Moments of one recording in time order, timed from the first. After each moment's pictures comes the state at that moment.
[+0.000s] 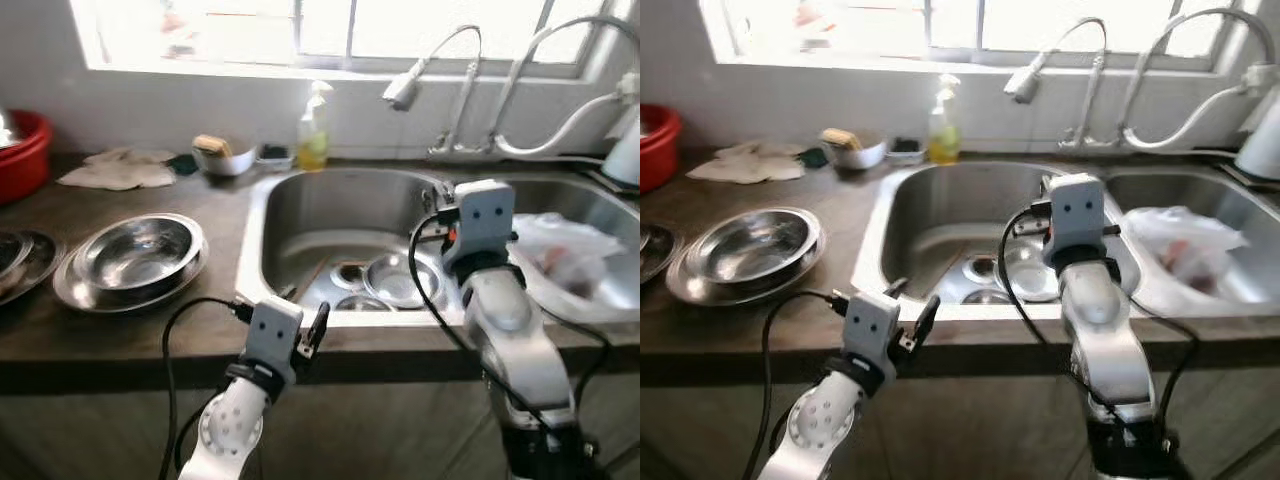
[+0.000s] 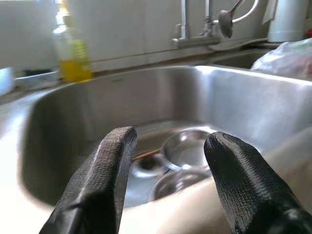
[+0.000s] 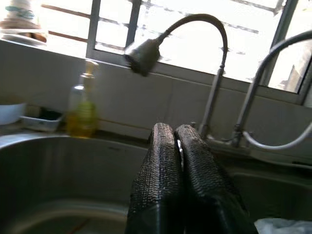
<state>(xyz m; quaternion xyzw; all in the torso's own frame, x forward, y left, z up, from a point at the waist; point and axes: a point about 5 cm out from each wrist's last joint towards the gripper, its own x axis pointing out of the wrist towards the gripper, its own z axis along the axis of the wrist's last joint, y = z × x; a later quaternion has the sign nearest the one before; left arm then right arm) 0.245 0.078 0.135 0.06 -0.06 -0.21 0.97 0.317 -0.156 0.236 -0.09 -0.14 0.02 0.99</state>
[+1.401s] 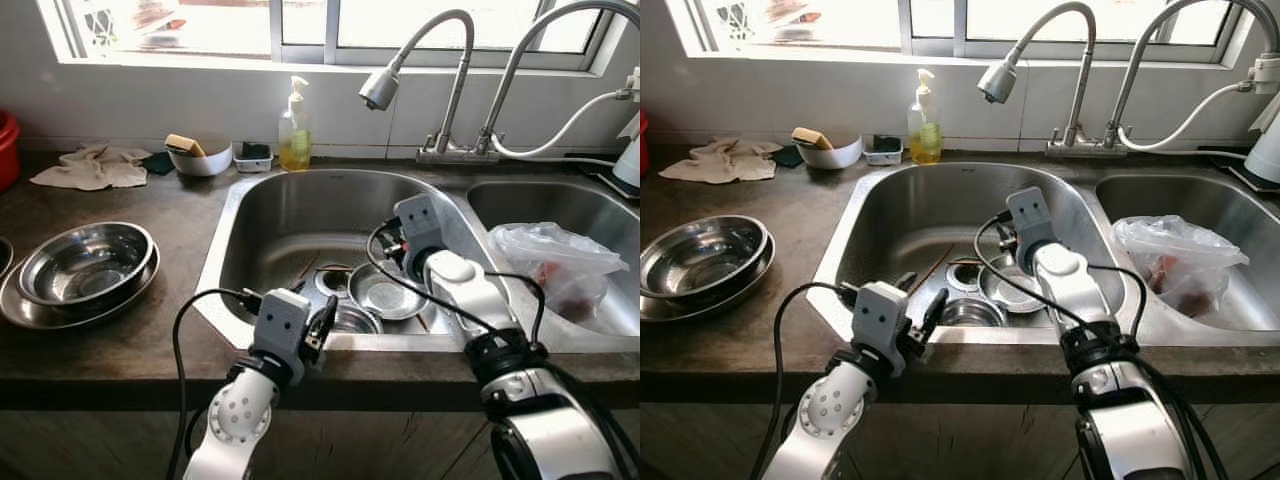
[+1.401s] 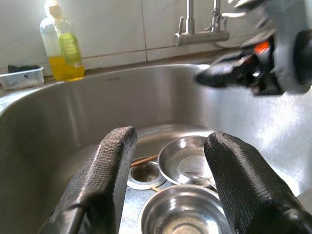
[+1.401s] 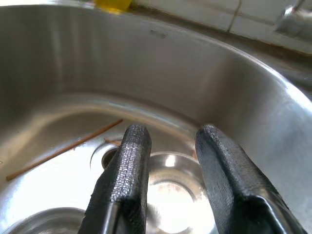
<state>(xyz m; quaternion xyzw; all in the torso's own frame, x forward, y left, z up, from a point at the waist) 0.252 0.076 0.134 0.06 -0.06 -0.21 0.97 0.378 -0.147 0.169 -0.10 0.08 0.10 0.99</state>
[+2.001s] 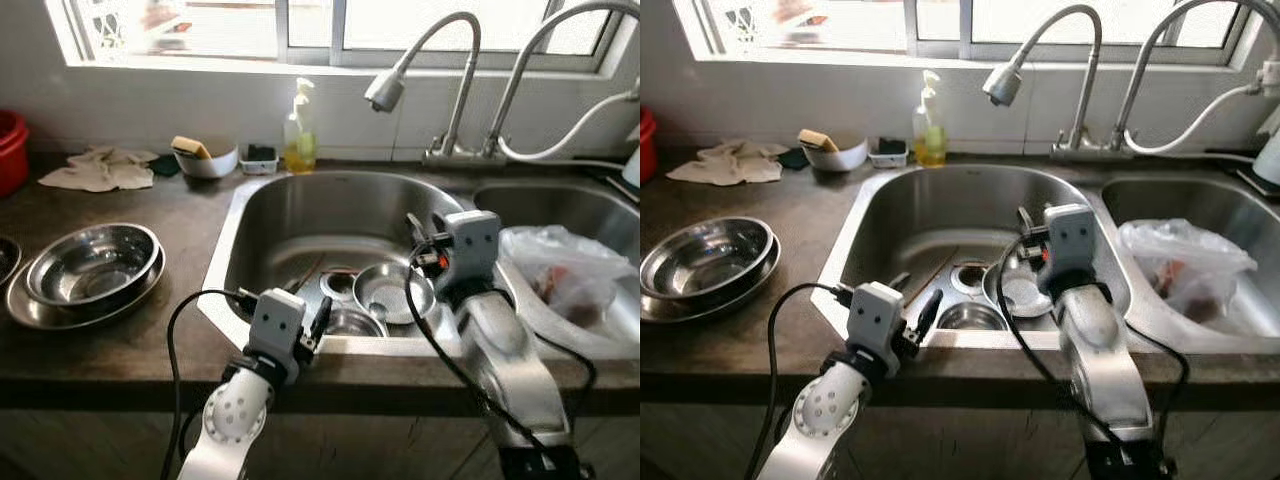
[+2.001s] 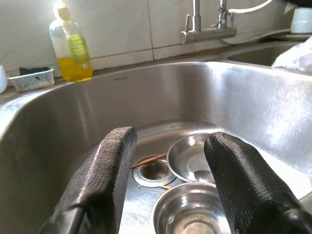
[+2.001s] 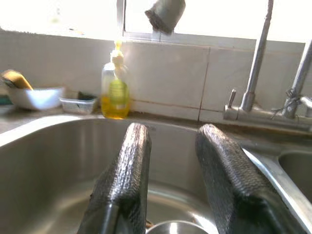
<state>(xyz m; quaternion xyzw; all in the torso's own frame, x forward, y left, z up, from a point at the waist) 0.252 0.082 0.134 0.07 -0.06 -0.21 0.97 0.284 -0.149 0.191 -0.02 -0.12 0.07 0.99</state>
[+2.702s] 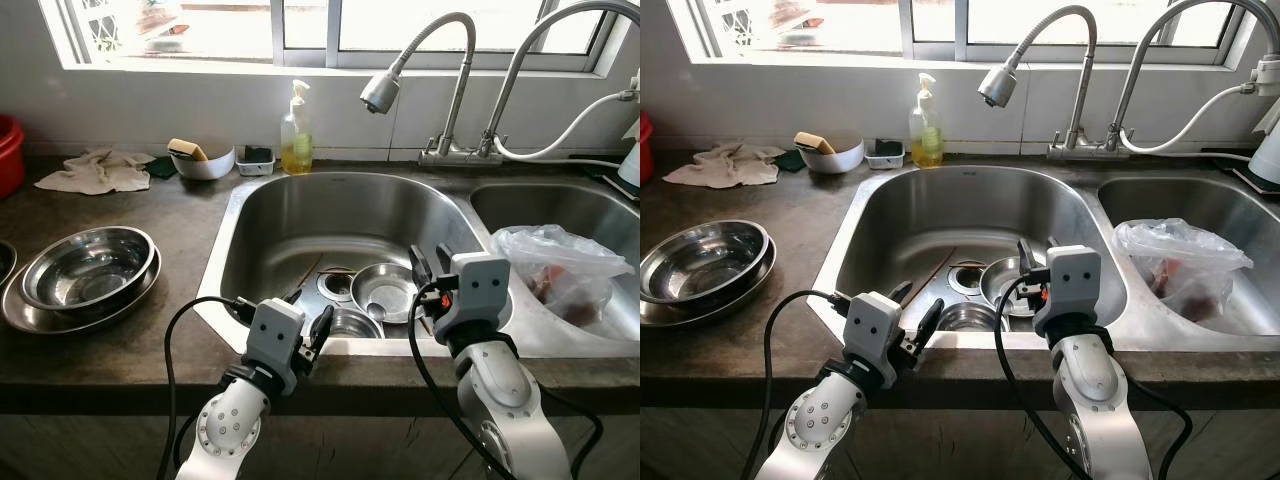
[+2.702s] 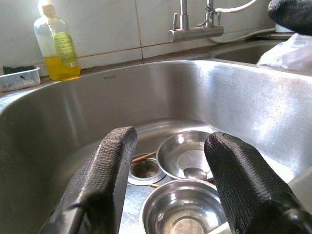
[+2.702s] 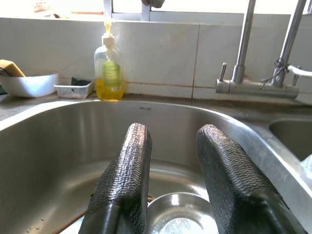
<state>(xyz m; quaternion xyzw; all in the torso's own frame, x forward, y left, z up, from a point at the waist) 0.244 0.083 0.132 0.07 -0.06 -0.23 0.97 0.266 -0.140 0.177 0.00 -0.09 0.05 0.99</state>
